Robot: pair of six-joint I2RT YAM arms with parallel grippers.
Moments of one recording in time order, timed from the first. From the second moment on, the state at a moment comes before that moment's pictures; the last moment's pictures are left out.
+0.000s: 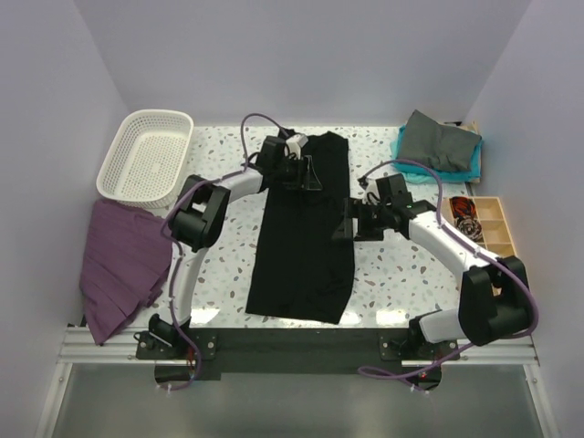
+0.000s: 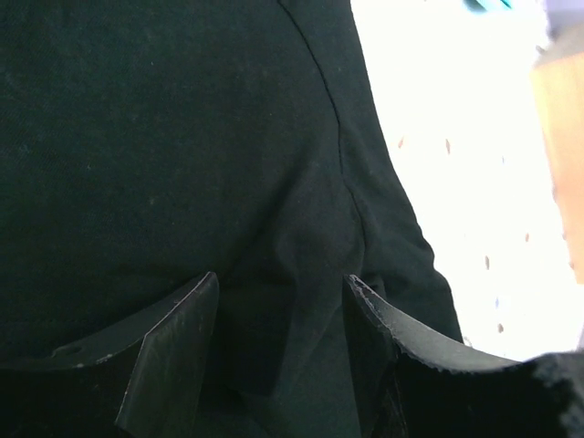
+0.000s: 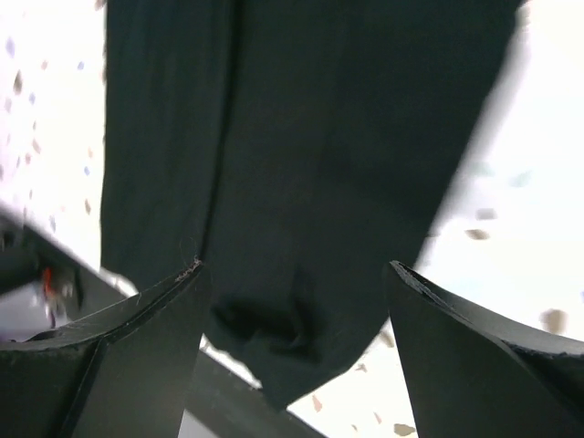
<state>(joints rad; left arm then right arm) -0.46 2.34 1.67 0.03 0.55 -0.43 0.28 1.39 0.89 -0.47 -0.40 0.36</state>
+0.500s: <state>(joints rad) -0.41 2.44 1.93 -0.13 0.41 -0.37 0.55 1.33 0.88 -0.59 -0.33 0.36</state>
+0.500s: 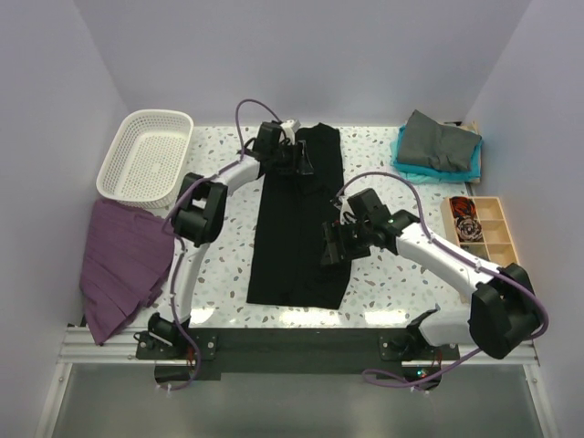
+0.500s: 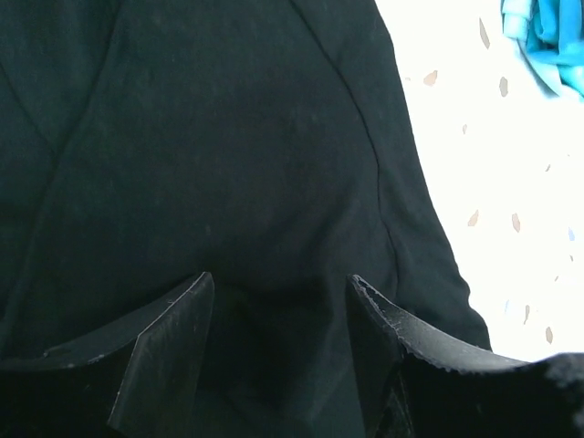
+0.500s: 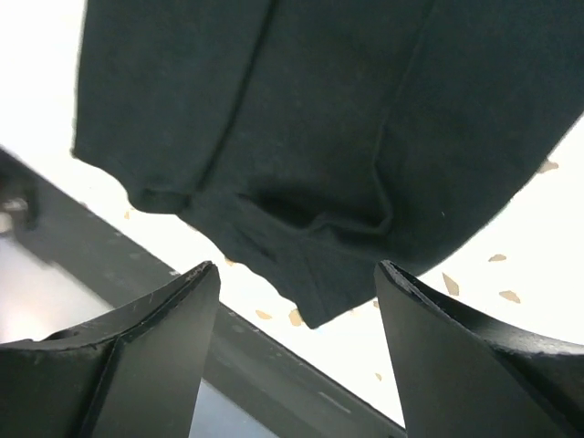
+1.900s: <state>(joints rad) -1.04 1.50 0.70 0.04 0.05 -0.52 0.21 1.35 1.03 -0.56 -0.01 0.37</state>
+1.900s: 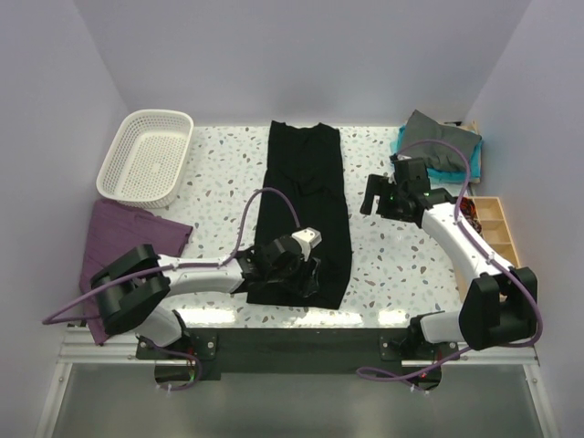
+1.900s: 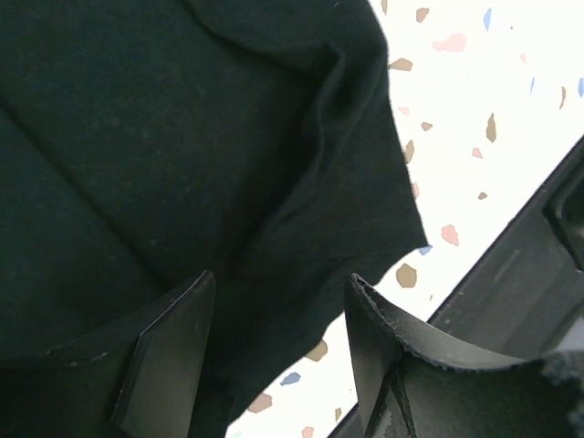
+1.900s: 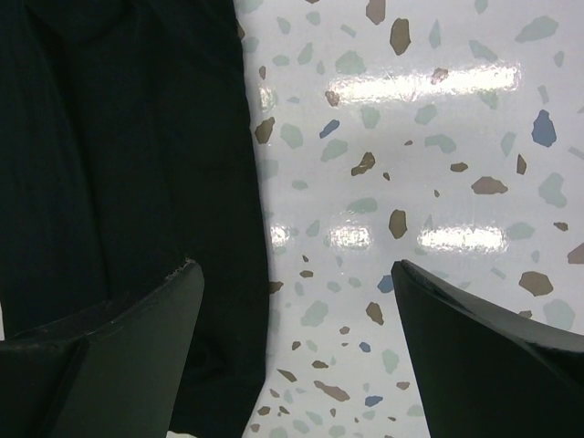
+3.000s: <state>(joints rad) -1.06 1.57 0.76 0.04 0.03 -0.52 0.19 1.40 0.94 -0.51 -0.07 0.36</state>
